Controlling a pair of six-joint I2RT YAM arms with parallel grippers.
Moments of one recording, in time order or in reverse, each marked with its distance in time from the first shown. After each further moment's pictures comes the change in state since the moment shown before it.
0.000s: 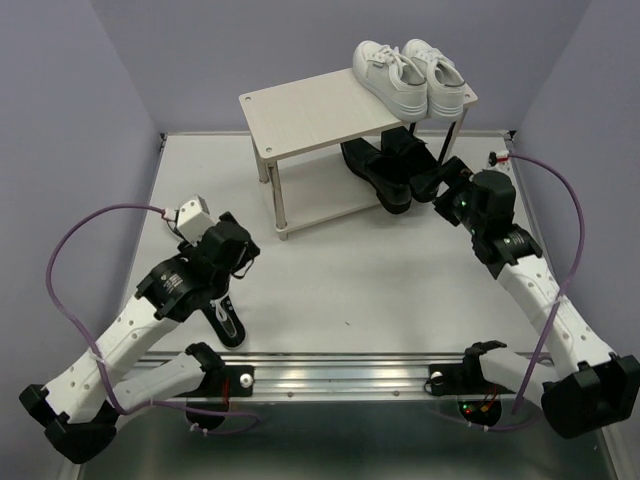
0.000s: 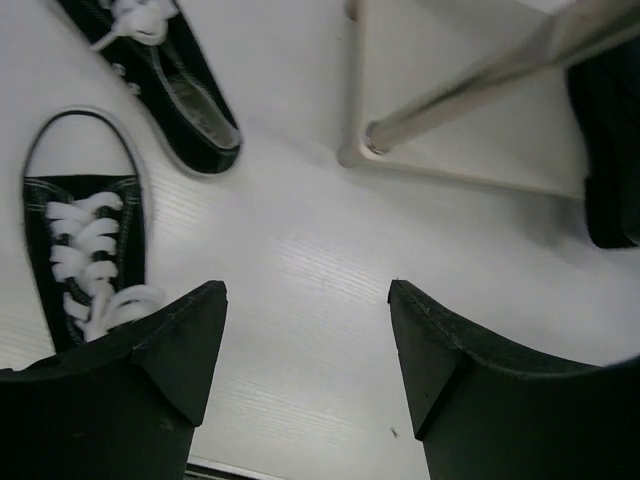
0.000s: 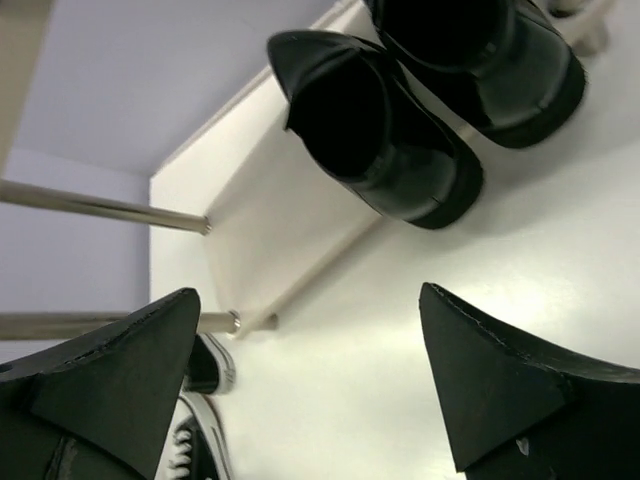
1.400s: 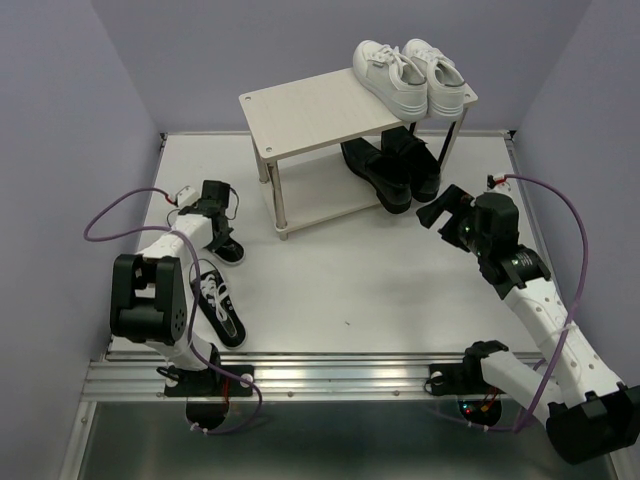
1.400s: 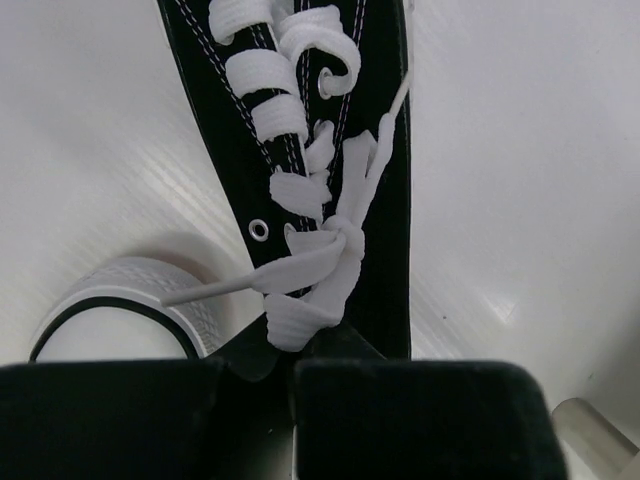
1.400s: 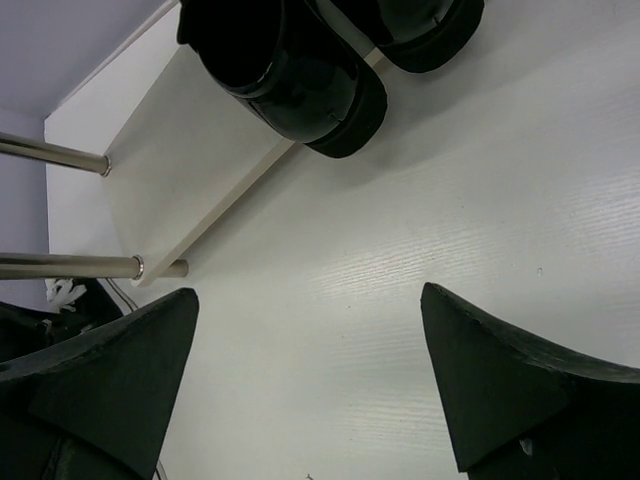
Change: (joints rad) left arm 0.673 0.726 -0.075 0.457 0.241 0.226; right arm 0.000 -0.186 -0.132 -0.203 0.024 -0.145
